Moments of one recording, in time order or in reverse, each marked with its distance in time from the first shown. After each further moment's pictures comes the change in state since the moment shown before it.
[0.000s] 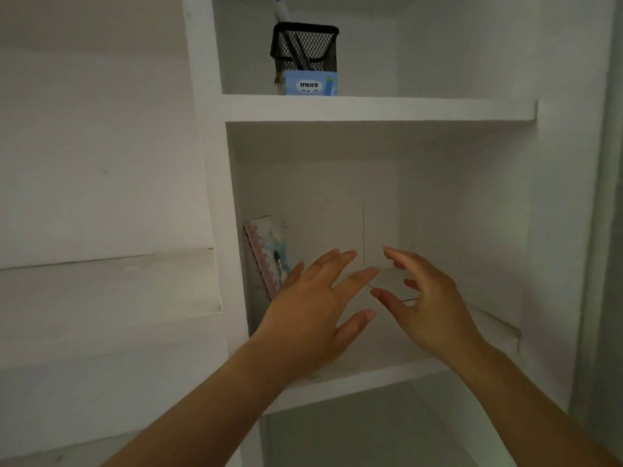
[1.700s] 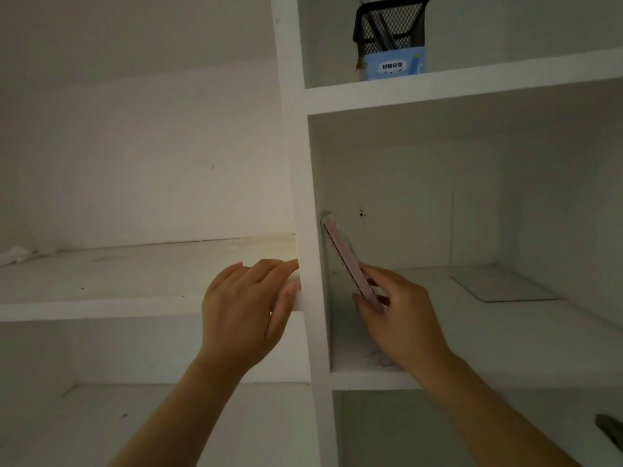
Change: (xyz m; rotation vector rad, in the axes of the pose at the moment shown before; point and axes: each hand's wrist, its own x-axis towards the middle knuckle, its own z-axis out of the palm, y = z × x) left_hand -0.091 -0.063 -0.053 0.379 0.311 -0.345; right_hand -0.002 -0.051 0.103 0.362 -0.053 -0.134
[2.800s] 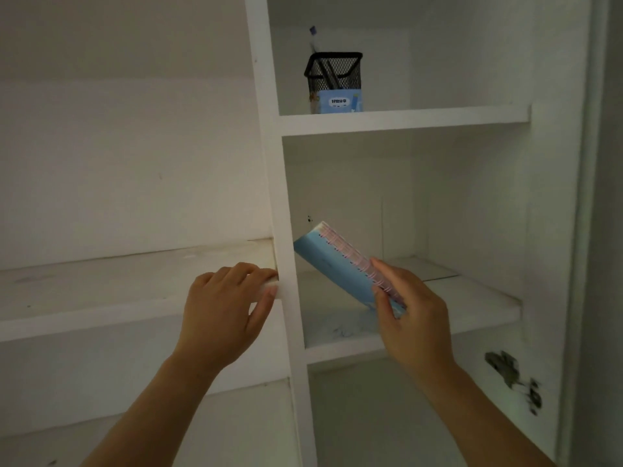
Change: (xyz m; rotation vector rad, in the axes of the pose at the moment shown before) left_hand -0.009 -0.008 -0.018 -0.116 -0.131 0.093; right_hand -0.051 -0.054 -0.051 -0.372 0.323 -0.076
